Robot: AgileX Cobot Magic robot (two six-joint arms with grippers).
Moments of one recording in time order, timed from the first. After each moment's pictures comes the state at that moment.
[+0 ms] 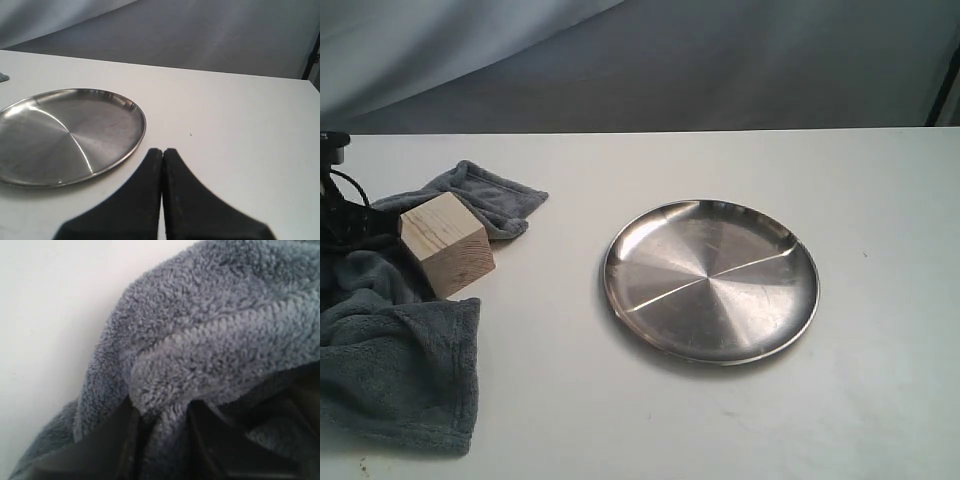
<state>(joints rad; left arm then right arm) -0.01 1.93 -1.12 0.42 0.57 -0.47 -0.08 0.01 0.00 0.38 0.01 0.09</state>
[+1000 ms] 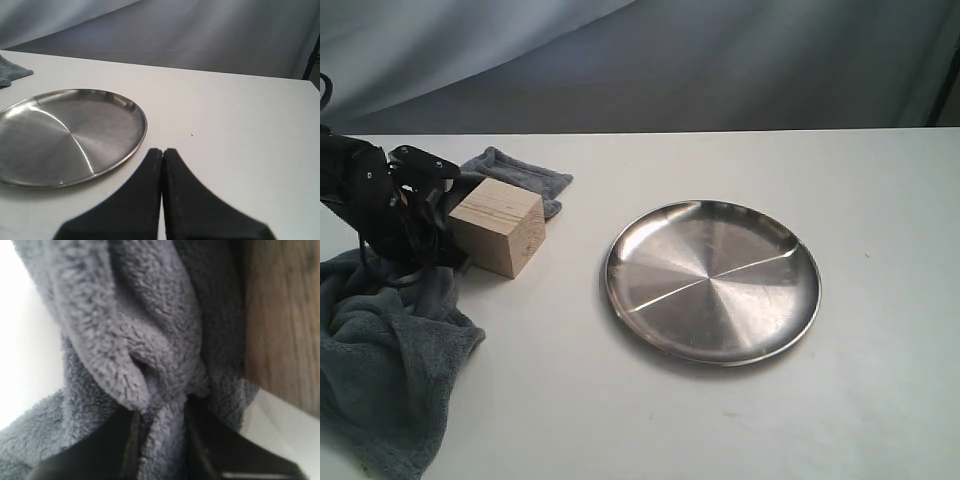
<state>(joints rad) -0.14 2.09 -1.17 0.12 0.44 0.17 -0.08 0.01 0.00 0.38 0.01 0.09</state>
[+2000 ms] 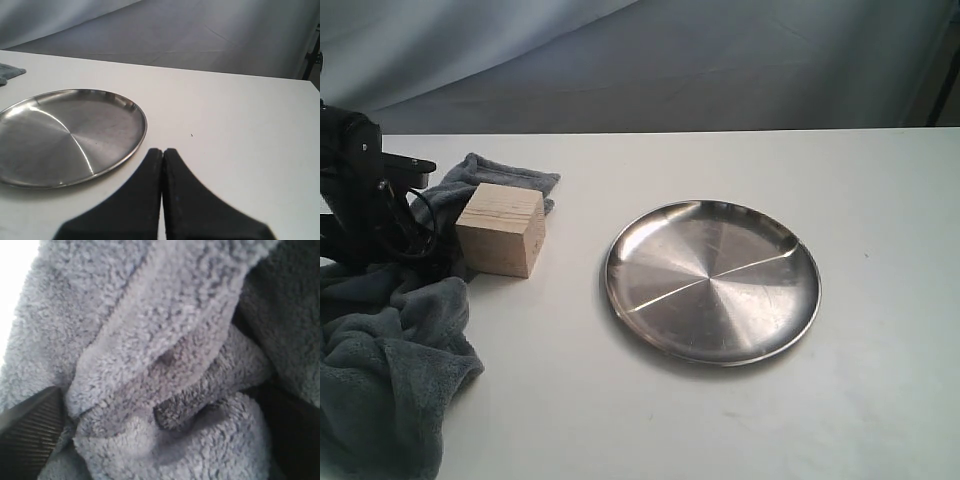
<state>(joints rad) -0.12 2.11 -1.27 0.15 0.77 -0.04 -0.08 0.01 0.00 0.38 0.01 0.09</state>
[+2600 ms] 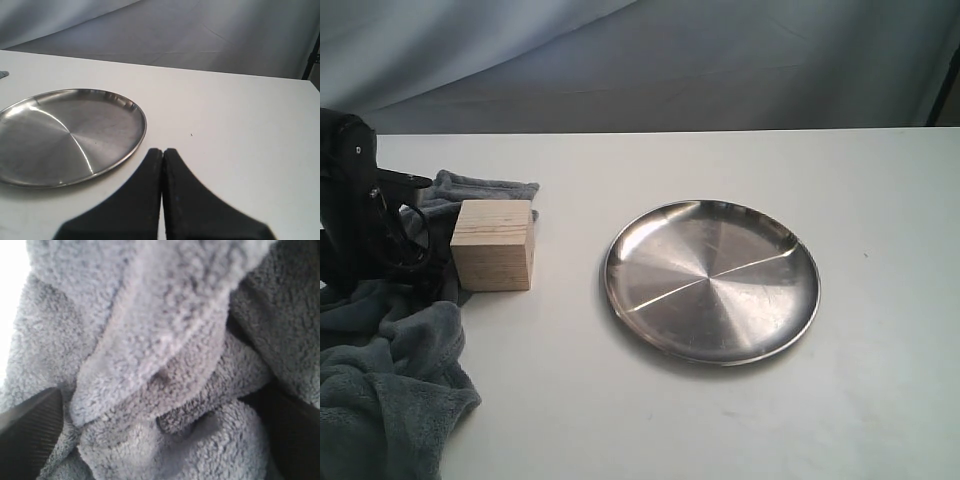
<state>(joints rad) -0.12 2.03 -1.23 0.14 0.85 -0.03 -0.08 0.01 0.00 0.38 0.01 0.09</state>
